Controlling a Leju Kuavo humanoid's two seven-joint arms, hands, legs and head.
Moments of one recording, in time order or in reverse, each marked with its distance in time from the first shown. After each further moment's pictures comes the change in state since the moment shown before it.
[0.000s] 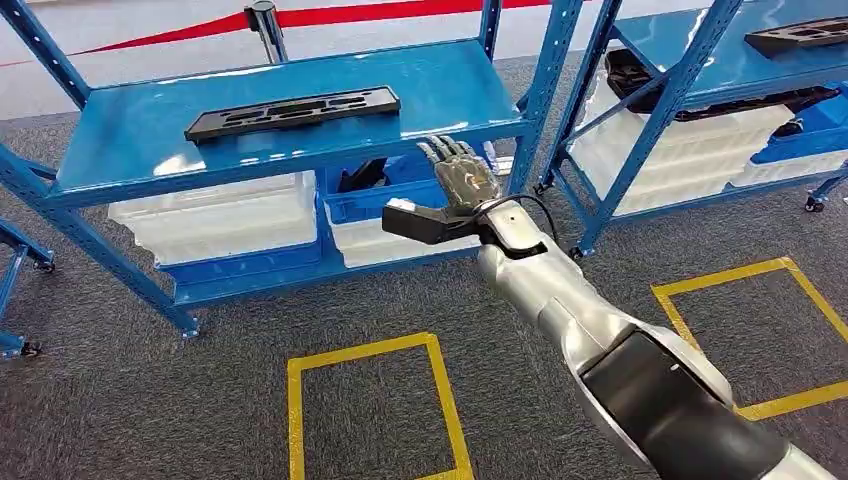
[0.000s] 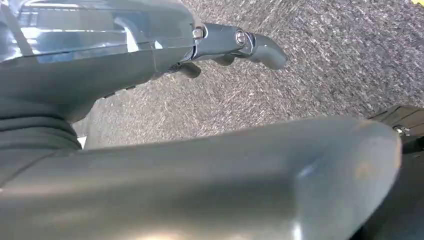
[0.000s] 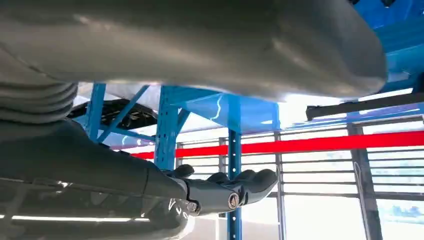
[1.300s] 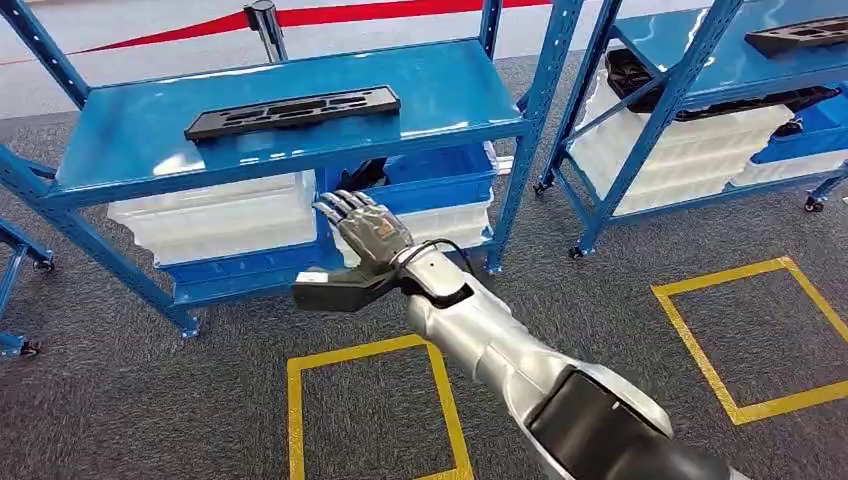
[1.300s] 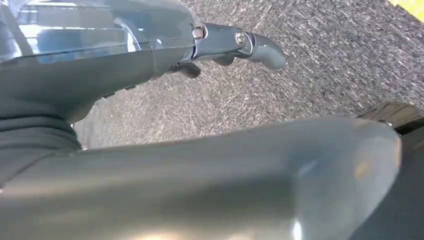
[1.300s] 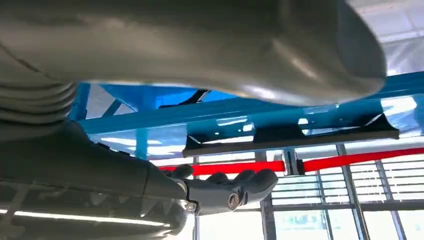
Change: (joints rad) left arm -0.032 -0.014 -0.017 0.000 -0.034 -0.021 0.033; right arm 0.127 0.198 0.042 -0.072 0.034 0.050 -0.094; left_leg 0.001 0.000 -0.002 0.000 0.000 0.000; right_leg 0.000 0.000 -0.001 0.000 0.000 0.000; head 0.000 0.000
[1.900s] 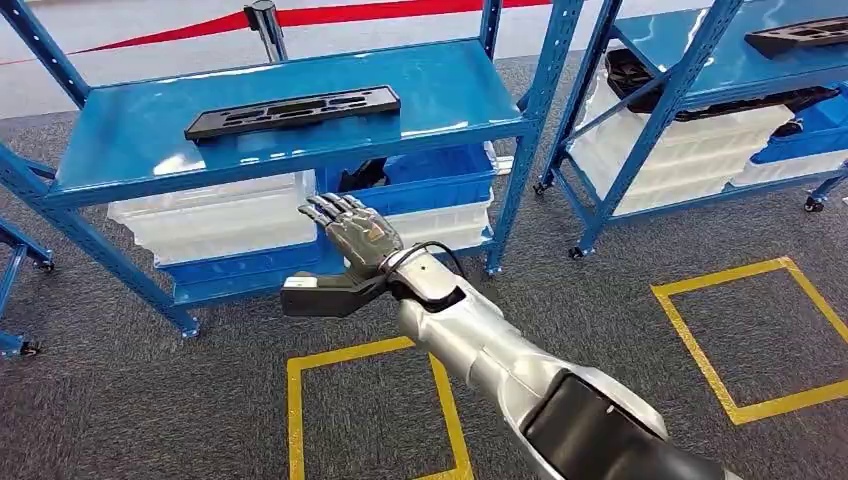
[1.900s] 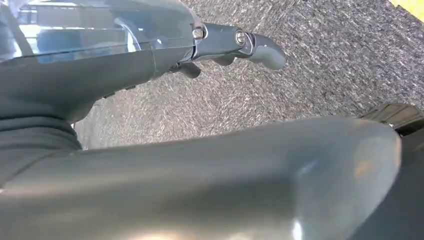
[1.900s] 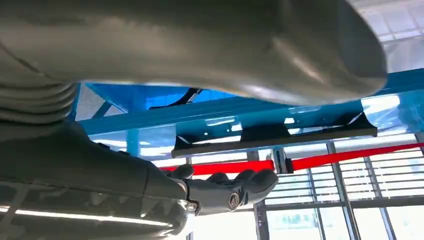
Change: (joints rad) left arm -0.001 0.000 0.000 0.000 -0.002 0.001 0.002; right arm 0.004 0.016 0.018 -0.018 -0.019 0.003 -0.002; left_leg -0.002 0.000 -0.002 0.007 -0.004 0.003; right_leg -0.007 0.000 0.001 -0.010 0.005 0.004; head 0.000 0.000
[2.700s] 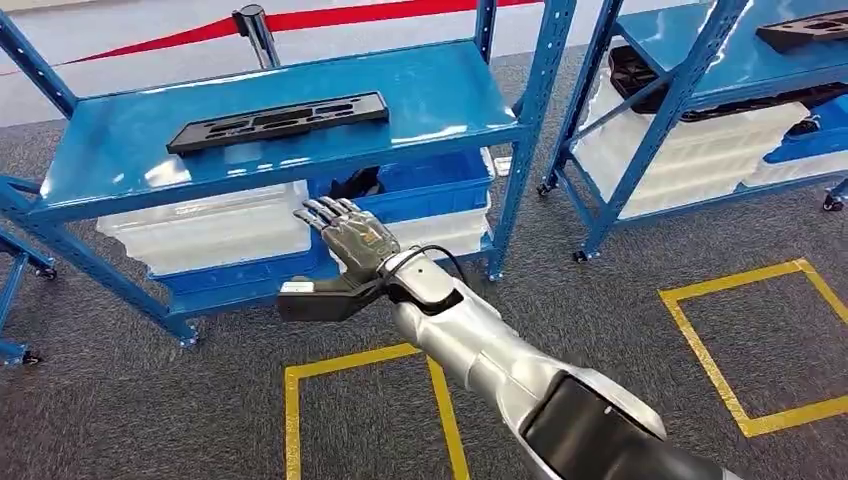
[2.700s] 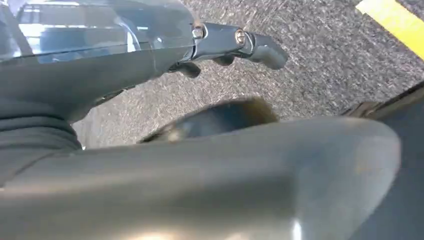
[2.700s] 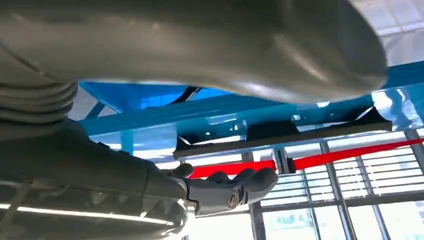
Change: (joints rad) left arm -0.006 -0.004 0.000 0.000 -0.004 0.003 -0.006; right arm 0.010 0.001 0.013 -0.013 -0.011 -0.006 -0.006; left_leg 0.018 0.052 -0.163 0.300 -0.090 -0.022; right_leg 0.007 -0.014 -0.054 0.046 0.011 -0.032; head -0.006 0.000
